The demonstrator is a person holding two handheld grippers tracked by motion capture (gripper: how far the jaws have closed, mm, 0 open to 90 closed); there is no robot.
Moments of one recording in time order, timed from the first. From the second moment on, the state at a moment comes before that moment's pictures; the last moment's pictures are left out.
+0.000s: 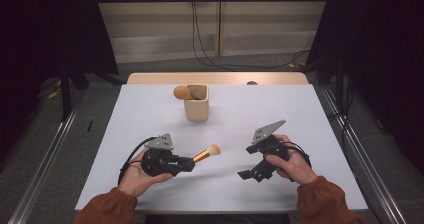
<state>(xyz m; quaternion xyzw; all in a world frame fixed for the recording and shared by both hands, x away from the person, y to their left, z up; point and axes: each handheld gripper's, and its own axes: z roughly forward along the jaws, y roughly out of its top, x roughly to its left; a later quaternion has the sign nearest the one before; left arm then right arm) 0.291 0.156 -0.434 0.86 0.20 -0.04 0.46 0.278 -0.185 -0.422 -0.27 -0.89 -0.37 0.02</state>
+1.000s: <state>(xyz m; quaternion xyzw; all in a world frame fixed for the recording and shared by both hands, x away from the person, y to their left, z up) 0.289 0.157 -0.431 0.79 0.20 -0.02 0.57 0.260 -0.186 -0.432 -0.25 -0.85 -0.46 -0.04</state>
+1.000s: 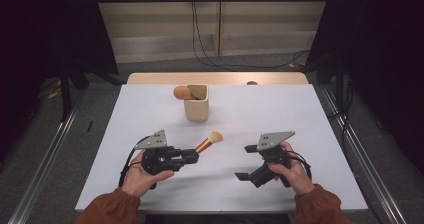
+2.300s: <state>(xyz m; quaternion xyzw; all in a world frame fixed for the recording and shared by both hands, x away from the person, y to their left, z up) 0.276 0.138 -0.425 0.75 0.17 -0.01 0.63 0.256 -0.160 -0.419 -0.23 -0.72 -0.65 -0.02</state>
